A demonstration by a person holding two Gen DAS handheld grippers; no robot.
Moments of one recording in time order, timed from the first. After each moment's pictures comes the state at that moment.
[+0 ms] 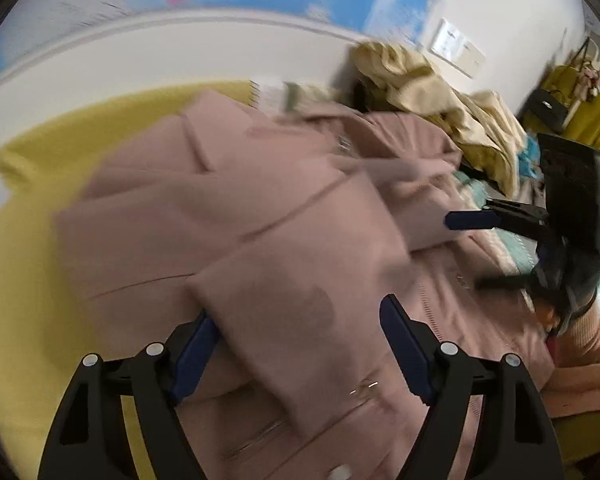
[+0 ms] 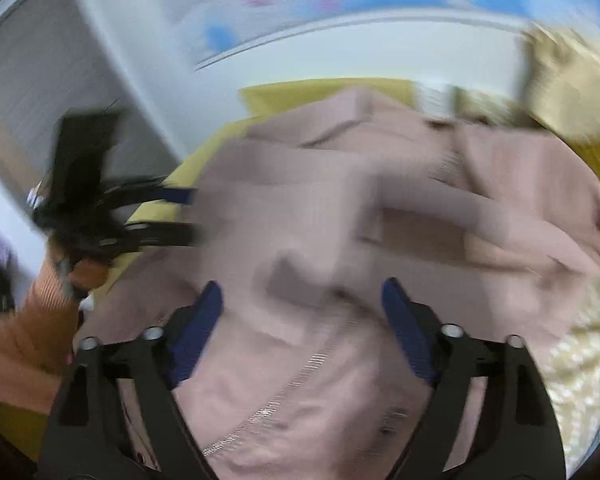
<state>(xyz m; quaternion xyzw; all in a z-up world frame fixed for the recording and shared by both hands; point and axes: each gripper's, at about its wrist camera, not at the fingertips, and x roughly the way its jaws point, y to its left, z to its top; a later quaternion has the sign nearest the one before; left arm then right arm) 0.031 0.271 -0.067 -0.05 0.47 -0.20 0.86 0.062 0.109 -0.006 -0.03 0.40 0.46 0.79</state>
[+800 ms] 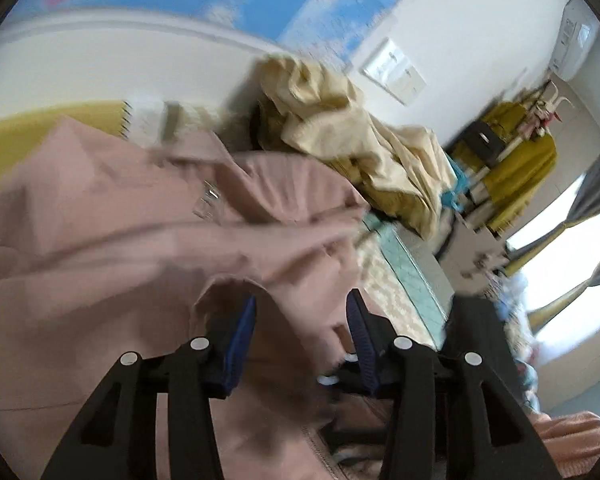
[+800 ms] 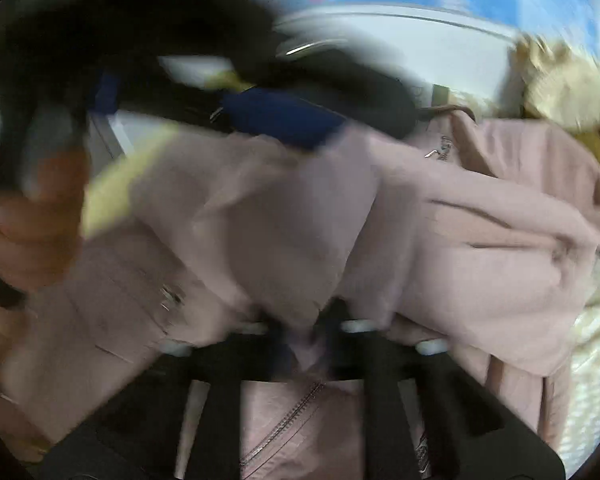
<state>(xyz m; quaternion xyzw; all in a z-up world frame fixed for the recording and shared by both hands) 0.085 0.209 -0.029 -0.15 0.44 -0.31 0.83 0.047 0.111 -0.034 -0.01 0.38 0.37 0.85</state>
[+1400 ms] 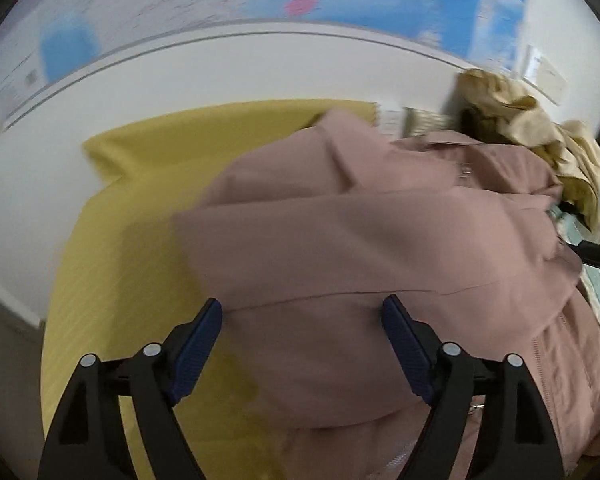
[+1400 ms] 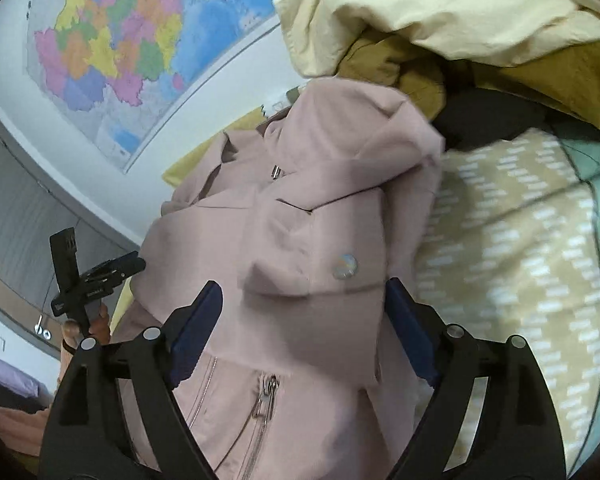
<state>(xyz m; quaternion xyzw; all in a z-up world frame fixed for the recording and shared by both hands) 0.027 0.330 -0.069 -0.02 0.44 -0.01 0.90 0.112 -0.040 -0.053 0.18 0.43 0.33 0.82</state>
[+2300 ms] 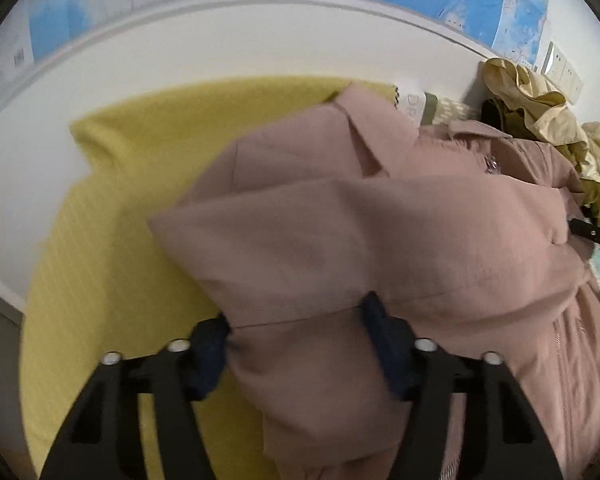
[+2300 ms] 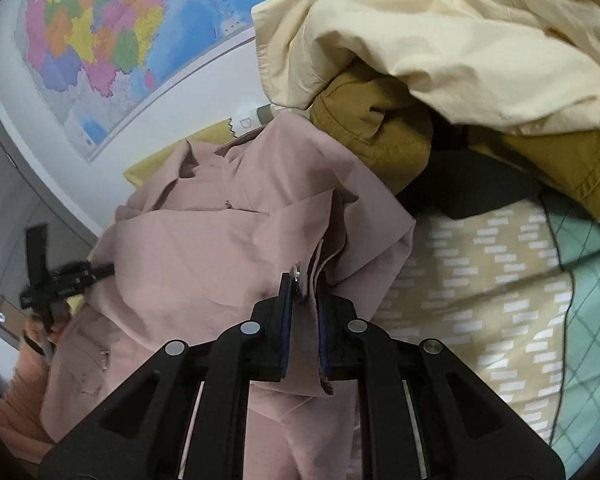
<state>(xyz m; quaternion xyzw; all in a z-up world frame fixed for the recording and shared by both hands) 0.055 0.332 -0.093 -0.02 0.45 -0.01 0.89 0.148 -0.041 -0.044 0.11 0.41 0.28 0.86</state>
